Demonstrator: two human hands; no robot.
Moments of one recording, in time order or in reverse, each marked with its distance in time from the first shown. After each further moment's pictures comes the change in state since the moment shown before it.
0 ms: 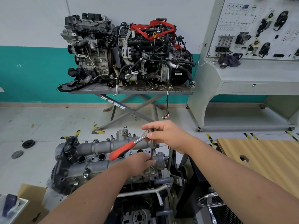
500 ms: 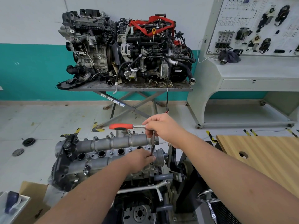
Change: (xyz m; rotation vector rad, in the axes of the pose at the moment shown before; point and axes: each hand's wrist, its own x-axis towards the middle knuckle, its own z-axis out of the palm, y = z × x) left_hand 0.003 0.000 0.002 0.002 0.026 0.028; right_hand 0.011 -0.007 0.010 -0.054 0.152 0.037
